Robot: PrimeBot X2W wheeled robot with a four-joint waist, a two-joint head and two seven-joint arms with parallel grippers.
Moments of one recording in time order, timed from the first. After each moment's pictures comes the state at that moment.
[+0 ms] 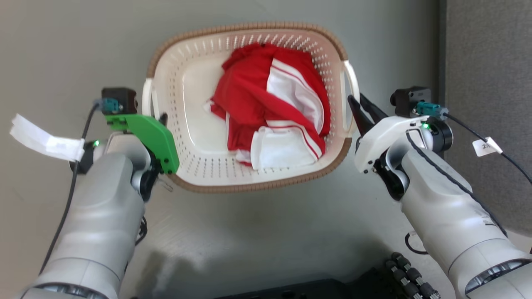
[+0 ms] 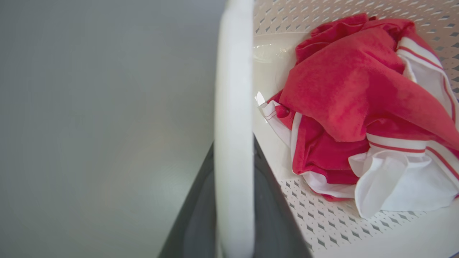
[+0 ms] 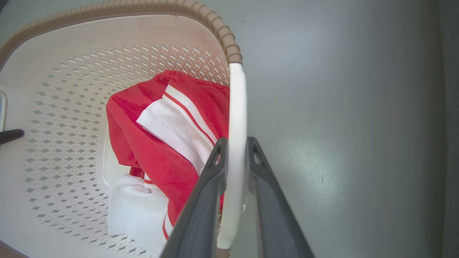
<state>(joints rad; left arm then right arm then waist) -0.88 0.02 -0.42 1.12 -0.54 -0.13 0.02 -0.75 -0.04 0.45 1.02 0.41 0.11 -0.26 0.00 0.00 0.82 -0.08</state>
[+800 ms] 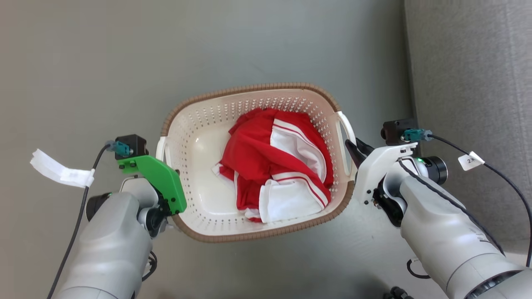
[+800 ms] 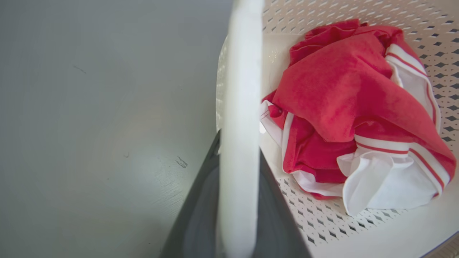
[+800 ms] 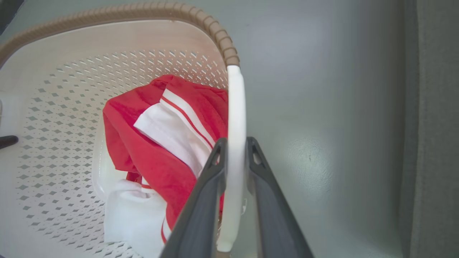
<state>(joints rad) -0.74 0.01 -0.47 1.15 -0.71 -0.13 0.16 -0.71 -0.03 0.53 1.16 0.48 0.13 -0.16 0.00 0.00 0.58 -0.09</state>
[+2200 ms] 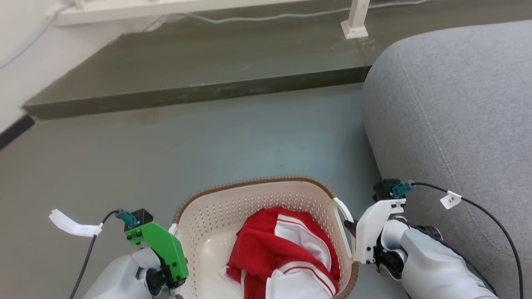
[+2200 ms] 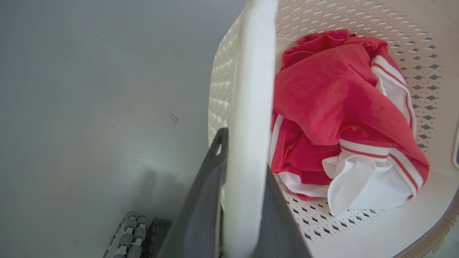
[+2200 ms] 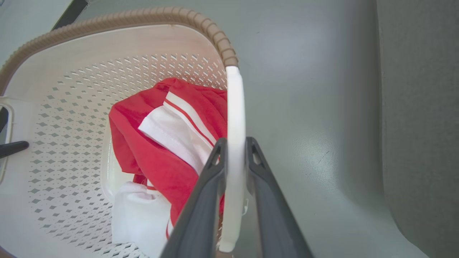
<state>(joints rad) -0.55 0.02 -0.49 1.18 -0.88 -0.12 0.39 -0.54 -0.02 0.63 1.18 0.66 0.13 0.10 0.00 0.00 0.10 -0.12</state>
